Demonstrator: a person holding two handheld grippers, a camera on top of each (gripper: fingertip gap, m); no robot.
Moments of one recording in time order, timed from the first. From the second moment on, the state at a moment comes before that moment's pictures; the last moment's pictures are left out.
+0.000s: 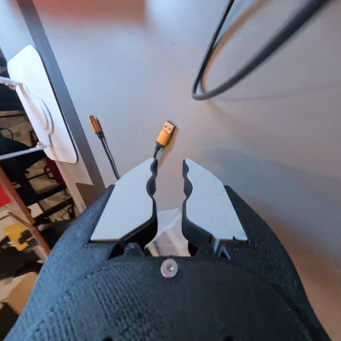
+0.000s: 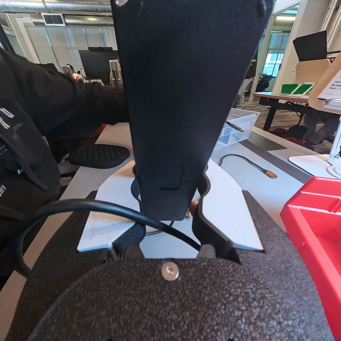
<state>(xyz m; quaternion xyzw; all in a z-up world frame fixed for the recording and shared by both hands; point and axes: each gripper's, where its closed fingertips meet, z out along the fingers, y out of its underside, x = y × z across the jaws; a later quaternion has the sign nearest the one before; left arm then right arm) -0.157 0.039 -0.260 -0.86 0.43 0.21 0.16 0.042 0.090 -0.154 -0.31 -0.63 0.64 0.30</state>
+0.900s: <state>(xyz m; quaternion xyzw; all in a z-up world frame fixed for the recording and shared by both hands) -0.034 -0.059 -0.208 -0.93 0.24 -0.22 0.17 0.047 0.088 -0.151 -0.29 -0.64 0.64 0.29</state>
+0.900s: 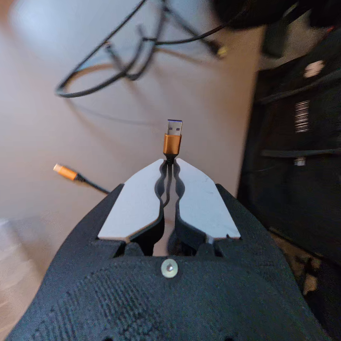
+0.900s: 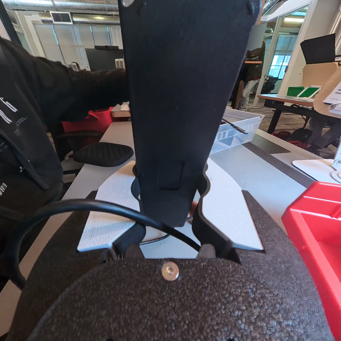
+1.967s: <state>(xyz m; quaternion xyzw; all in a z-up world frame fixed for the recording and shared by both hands) 0.011 0.017 -0.192 -0.93 0.35 -0.06 0.11 0.034 0.031 -0.215 -0.26 -0.80 0.47 0.25</state>
